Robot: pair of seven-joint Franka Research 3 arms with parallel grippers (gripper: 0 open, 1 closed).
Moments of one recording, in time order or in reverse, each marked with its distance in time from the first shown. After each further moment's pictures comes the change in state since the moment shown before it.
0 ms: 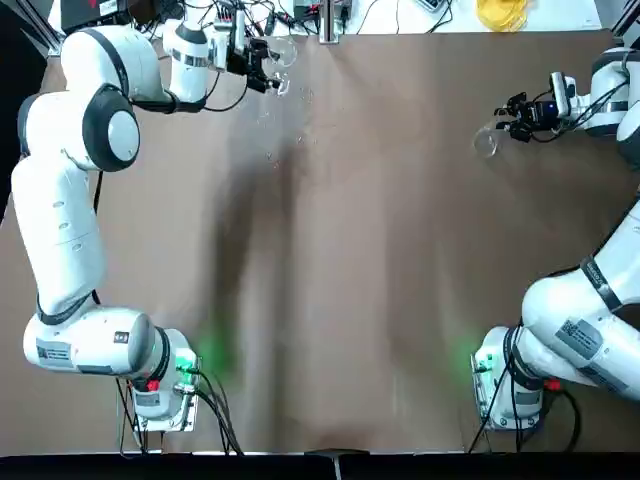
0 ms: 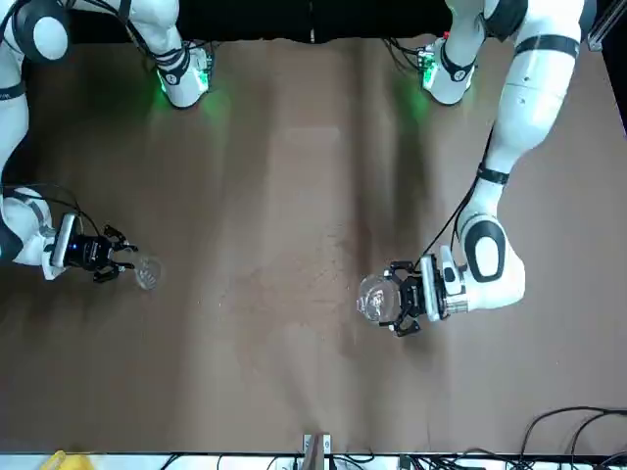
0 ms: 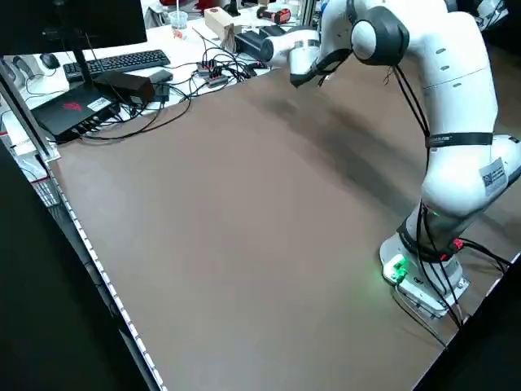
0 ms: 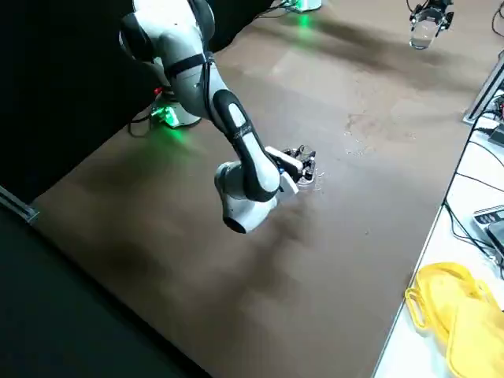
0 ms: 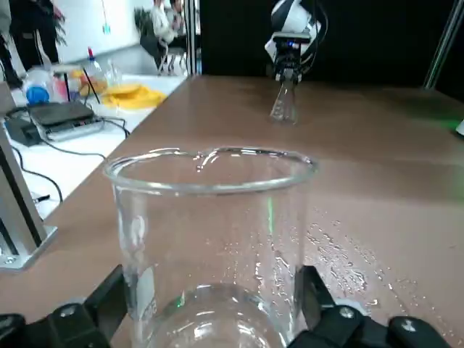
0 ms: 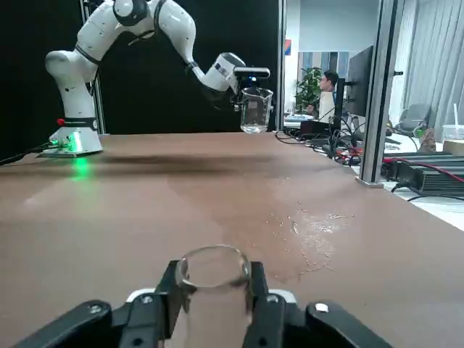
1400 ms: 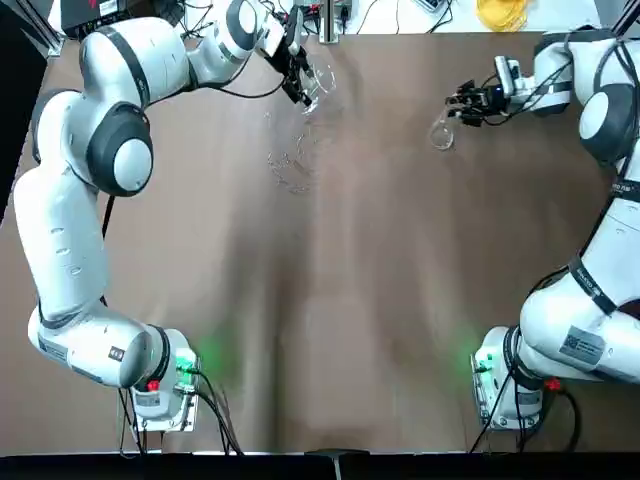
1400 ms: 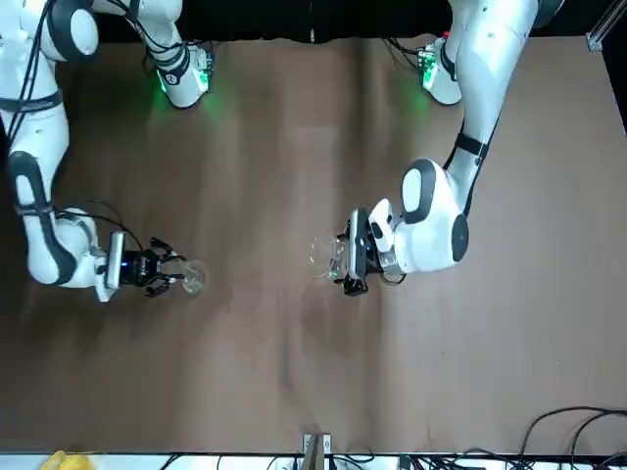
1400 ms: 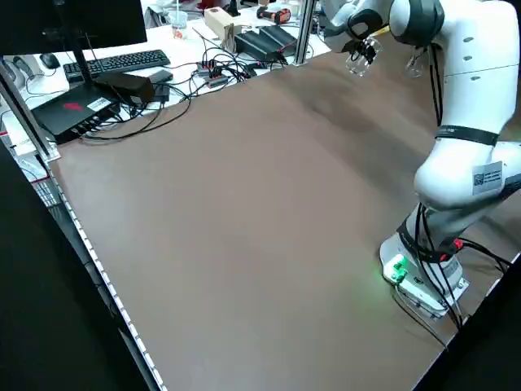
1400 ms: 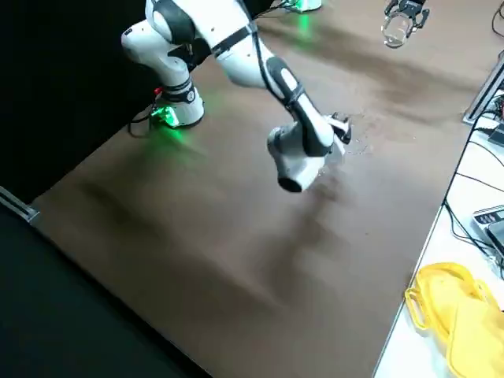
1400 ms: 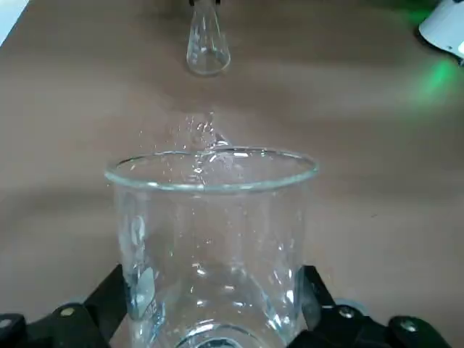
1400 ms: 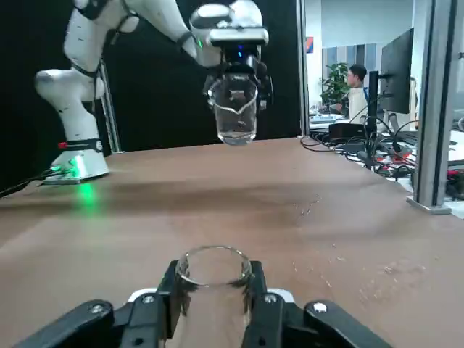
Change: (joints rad) left arm -0.252 -0.134 -0.015 0.018 0.541 0.106 -0.534; right arm 0.315 -0.074 0.012 -0.104 0.196 0.152 0.106
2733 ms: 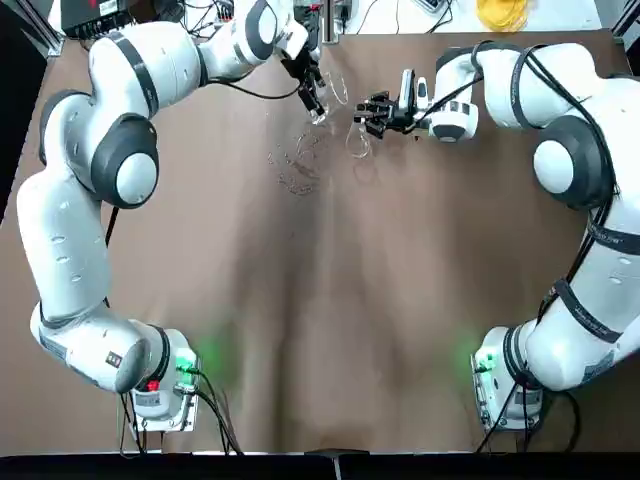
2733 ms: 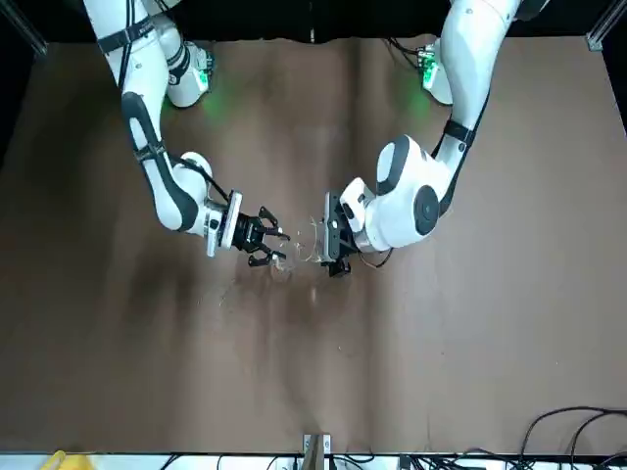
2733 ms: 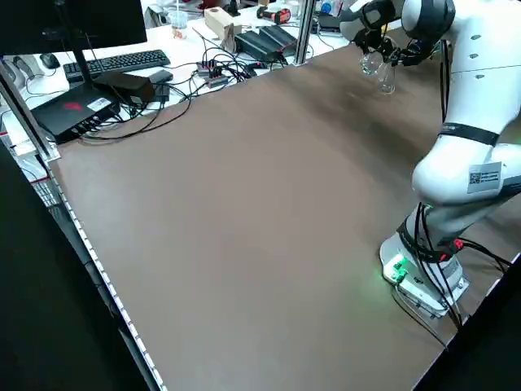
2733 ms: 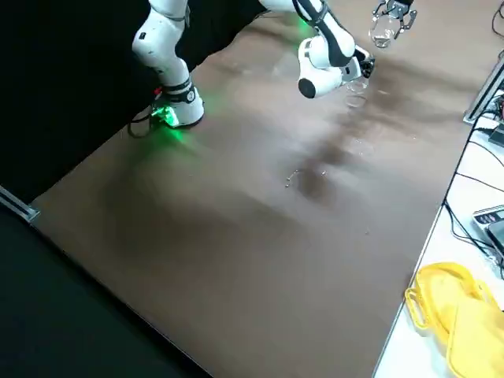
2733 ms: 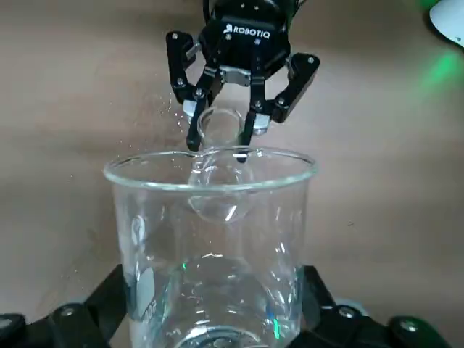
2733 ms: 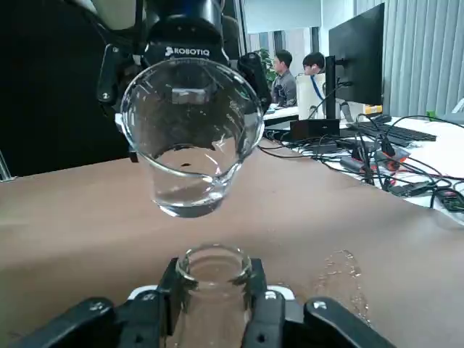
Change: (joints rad) left arm -0.087 -0.013 0.002 0.013 0.156 0.000 -0.249; right arm 0.610 -0.236 -0.005 -0.289 0.734 0.498 -0.070
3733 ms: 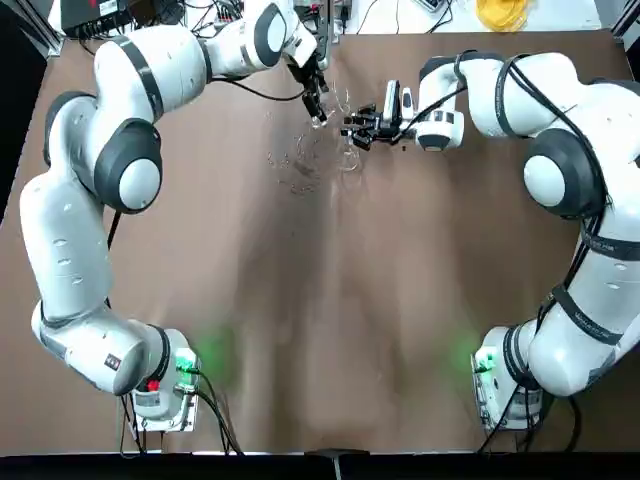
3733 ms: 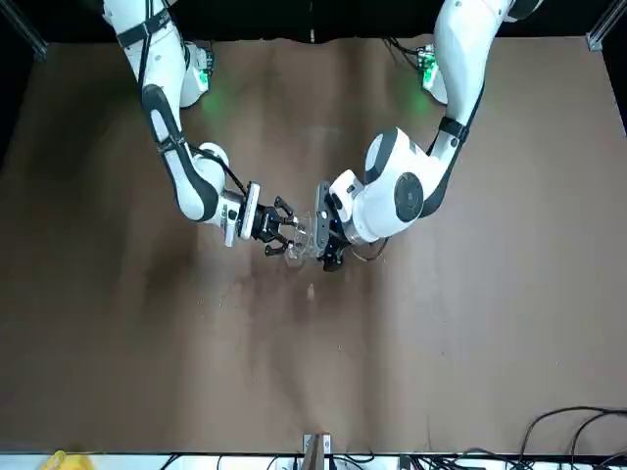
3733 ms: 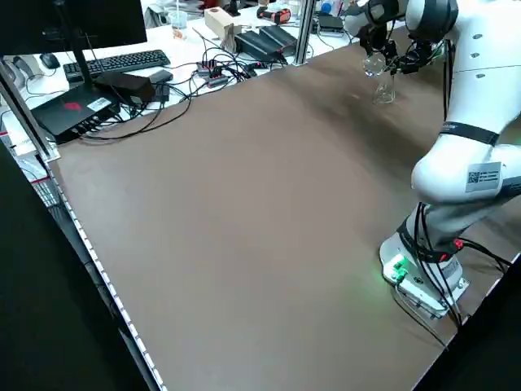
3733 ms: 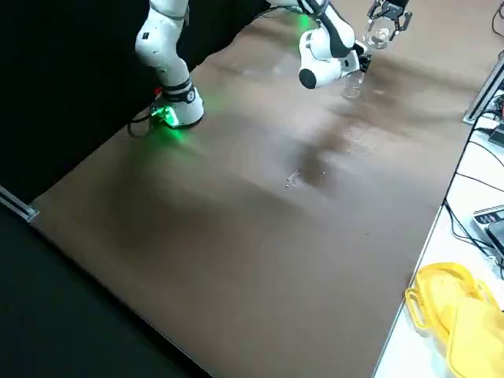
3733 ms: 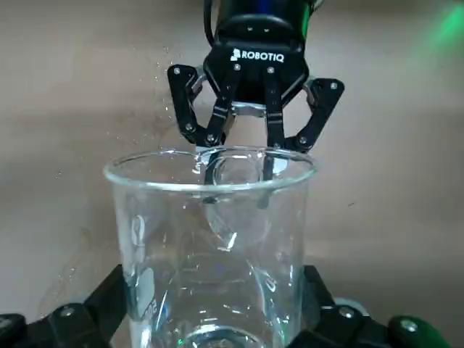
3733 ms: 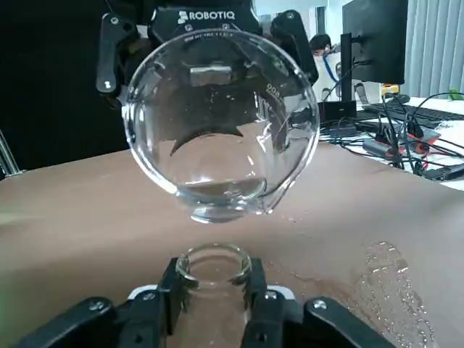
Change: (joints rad) left arm -0.043 0.000 0.003 0.009 0.115 0.000 -0.040; right arm 0.112 0.005 -0.015 0.004 0.057 0.065 0.022
